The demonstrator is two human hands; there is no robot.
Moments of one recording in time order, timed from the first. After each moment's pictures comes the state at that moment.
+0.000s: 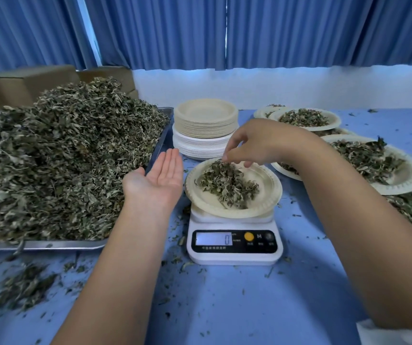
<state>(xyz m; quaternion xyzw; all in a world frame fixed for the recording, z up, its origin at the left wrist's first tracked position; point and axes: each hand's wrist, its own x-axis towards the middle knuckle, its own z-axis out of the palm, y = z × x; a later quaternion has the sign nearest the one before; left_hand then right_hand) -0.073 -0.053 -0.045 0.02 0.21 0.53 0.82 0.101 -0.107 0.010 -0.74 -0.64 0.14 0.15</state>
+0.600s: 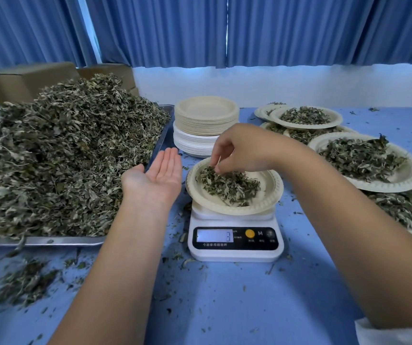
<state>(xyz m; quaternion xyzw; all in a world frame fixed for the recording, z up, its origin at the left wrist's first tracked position) -0.074 -0.051 -0.046 0.02 0.21 0.53 0.82 0.085 -0.102 -0.004 -0.69 -0.69 0.14 0.18</state>
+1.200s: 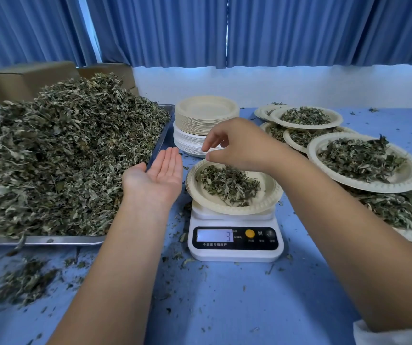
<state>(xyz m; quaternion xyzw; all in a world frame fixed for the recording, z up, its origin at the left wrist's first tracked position) -0.074 -0.050 -0.045 0.03 0.22 0.52 0.82 0.081 -0.092 -0.014 -0.67 -0.68 0.10 0.28</state>
